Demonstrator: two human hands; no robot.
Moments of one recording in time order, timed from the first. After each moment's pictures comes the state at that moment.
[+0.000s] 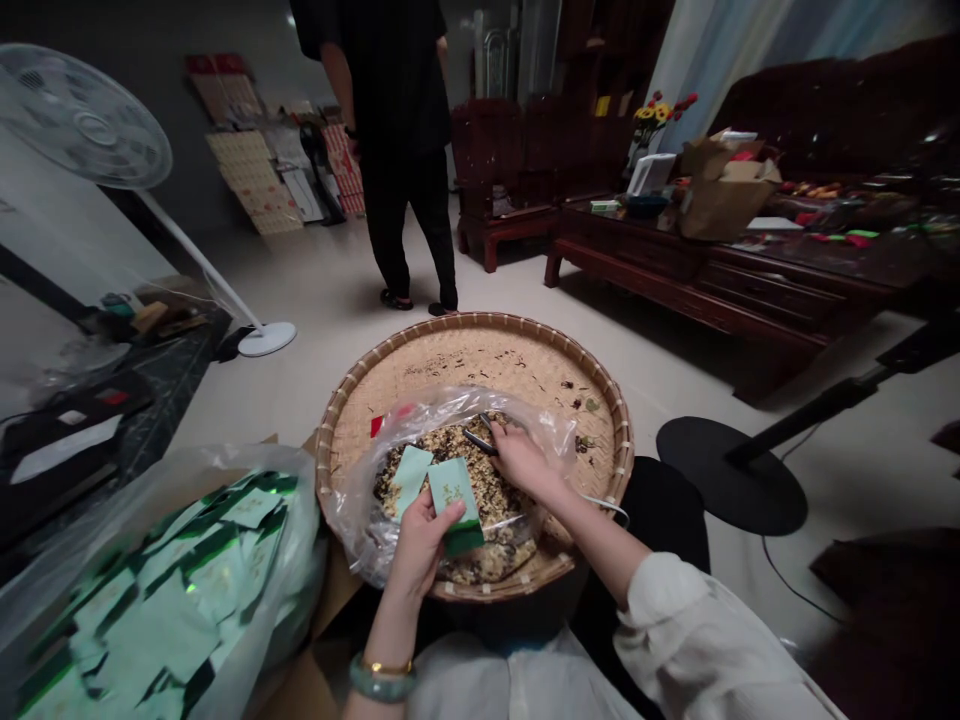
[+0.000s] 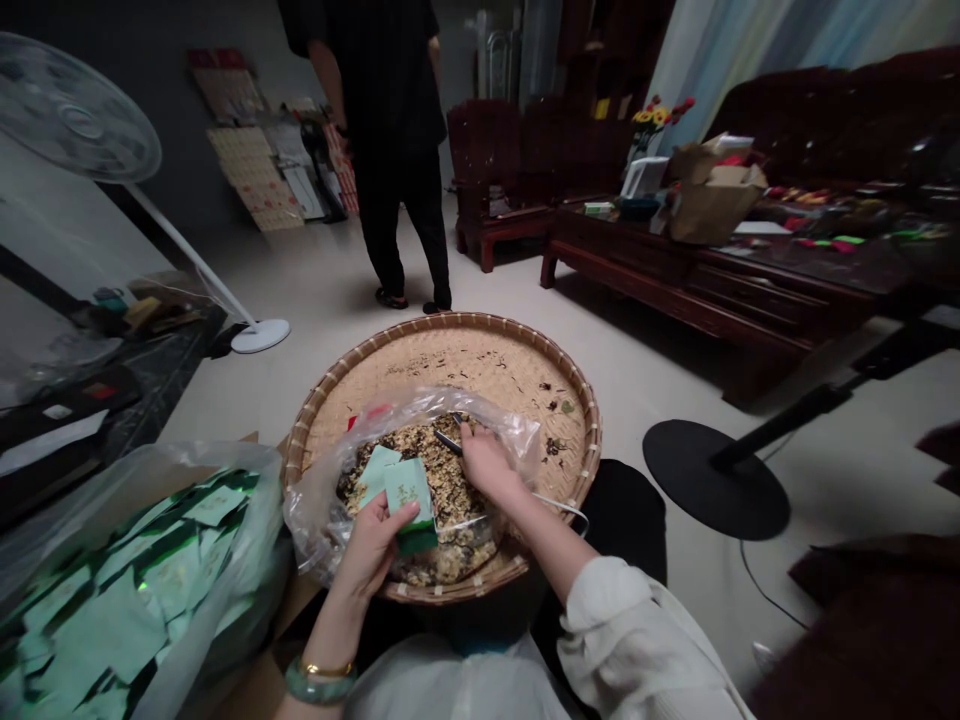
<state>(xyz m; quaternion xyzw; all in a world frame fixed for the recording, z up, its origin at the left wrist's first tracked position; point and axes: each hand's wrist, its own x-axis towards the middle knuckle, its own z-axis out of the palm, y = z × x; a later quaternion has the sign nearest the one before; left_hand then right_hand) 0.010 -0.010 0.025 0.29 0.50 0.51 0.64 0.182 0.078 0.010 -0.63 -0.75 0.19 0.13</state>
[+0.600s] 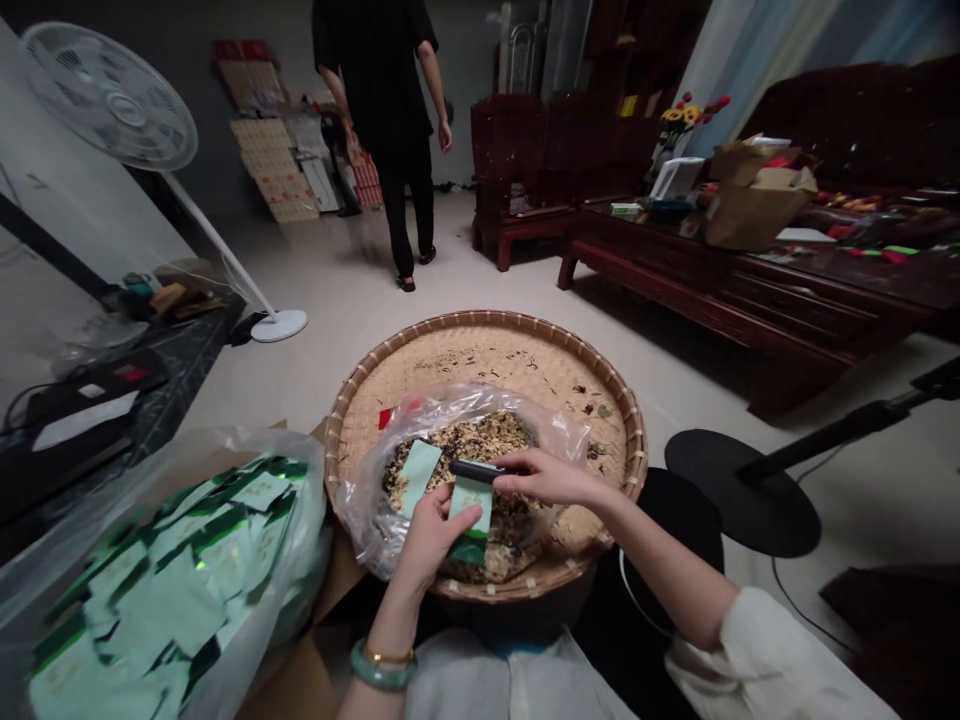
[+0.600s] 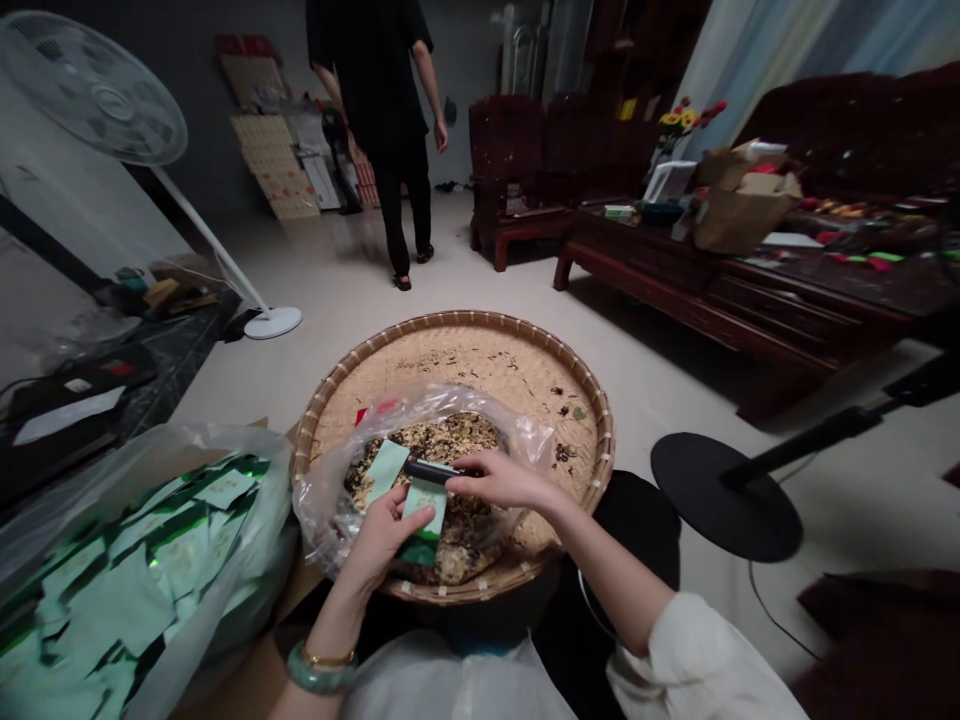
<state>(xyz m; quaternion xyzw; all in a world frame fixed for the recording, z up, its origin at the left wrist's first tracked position) 0.004 -0.009 0.026 0.38 0.51 0.44 0.63 0.208 0.049 0.070 -0.40 -0.73 0.52 0.19</state>
